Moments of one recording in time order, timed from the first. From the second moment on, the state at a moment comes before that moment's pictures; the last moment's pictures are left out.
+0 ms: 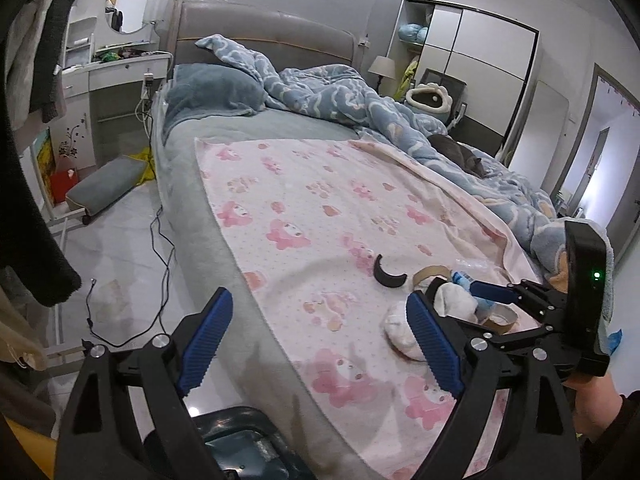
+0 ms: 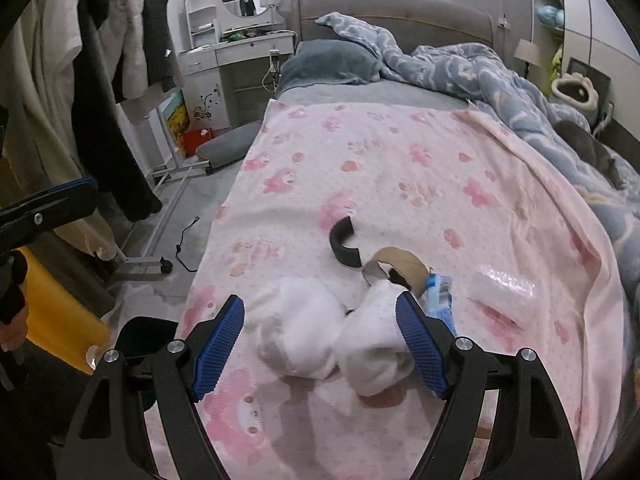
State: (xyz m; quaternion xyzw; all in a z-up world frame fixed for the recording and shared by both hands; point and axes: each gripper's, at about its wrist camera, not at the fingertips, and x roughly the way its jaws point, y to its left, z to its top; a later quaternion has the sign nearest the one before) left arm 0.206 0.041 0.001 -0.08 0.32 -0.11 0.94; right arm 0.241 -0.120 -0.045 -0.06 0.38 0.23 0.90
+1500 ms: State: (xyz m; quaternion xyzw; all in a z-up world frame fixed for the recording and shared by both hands) left arm 0.256 -0.065 -0.090 -0.06 0.42 -0.18 0.89; right arm 0.249 -0.188 -0.035 0.02 0.38 0.23 0.90
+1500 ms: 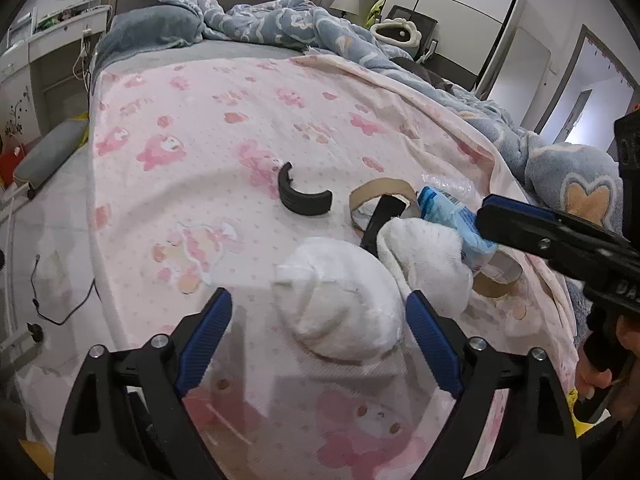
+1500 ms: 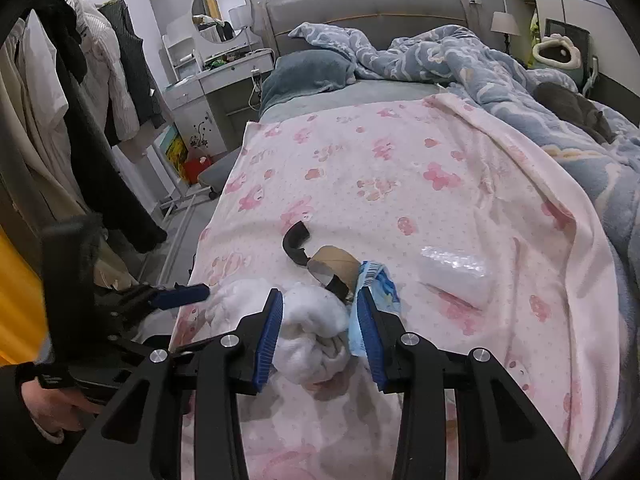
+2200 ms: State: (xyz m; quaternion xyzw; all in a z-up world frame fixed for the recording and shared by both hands) left arm 0.257 -0.043 -0.078 -0.09 0.38 -0.14 0.91; right arm 0.244 -0.175 -0.041 0.03 0.39 0.27 0.88
